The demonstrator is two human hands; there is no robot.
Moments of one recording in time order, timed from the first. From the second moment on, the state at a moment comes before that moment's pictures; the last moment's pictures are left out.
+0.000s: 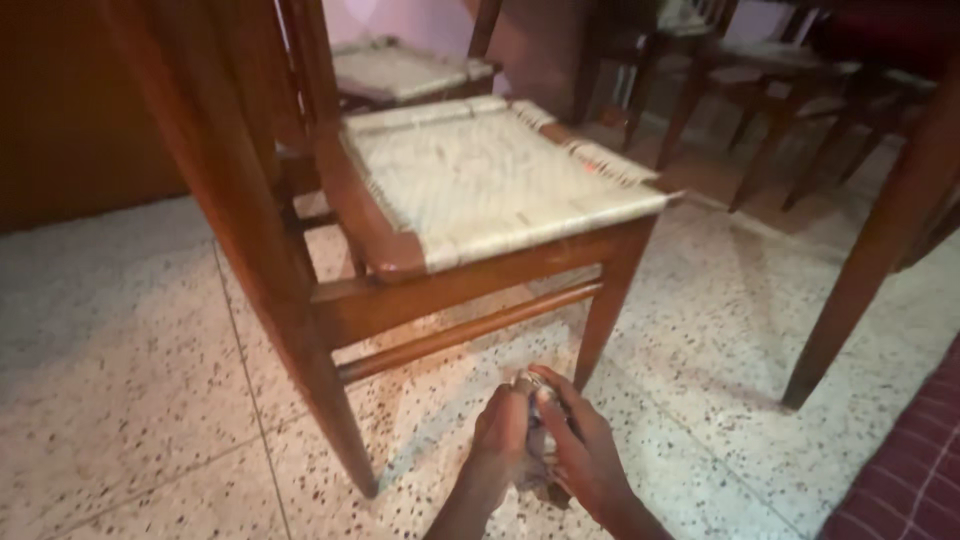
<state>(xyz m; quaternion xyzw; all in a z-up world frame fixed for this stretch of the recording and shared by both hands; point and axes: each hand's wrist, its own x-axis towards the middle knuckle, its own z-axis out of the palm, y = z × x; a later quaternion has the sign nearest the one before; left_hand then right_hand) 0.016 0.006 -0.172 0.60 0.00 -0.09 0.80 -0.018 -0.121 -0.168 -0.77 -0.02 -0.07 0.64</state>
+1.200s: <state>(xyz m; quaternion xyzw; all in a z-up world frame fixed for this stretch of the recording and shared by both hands) 0.111 0.055 -0.093 0.99 -0.09 -0.08 0.10 0.133 -0.207 -0.111 -0.75 0.15 -0.34 0.55</state>
